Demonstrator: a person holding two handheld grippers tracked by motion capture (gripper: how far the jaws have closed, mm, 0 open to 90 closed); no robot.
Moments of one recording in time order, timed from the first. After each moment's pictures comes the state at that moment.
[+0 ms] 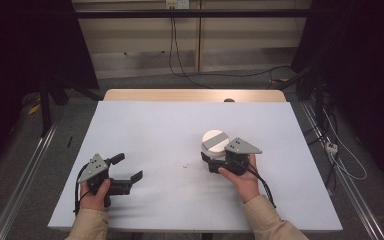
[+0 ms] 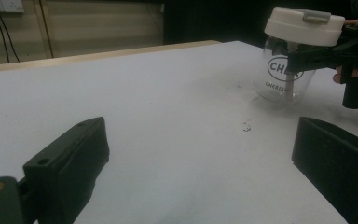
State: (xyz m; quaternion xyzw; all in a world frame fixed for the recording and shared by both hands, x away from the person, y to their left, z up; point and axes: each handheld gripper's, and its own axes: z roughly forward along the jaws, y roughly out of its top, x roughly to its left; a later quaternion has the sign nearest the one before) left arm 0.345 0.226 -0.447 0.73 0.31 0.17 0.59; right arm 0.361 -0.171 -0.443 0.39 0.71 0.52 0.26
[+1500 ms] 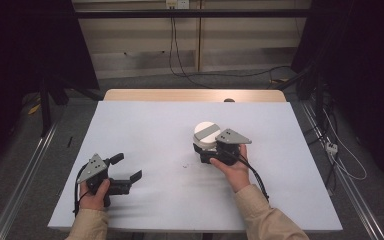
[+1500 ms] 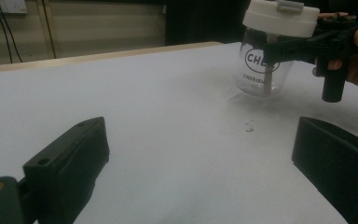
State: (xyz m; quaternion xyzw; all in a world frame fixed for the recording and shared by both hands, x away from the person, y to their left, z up) left arm 0.345 0.228 -0.448 0.73 0.31 0.17 0.59; right arm 0.390 -0.153 -0.438 0.38 0.71 0.53 0.26
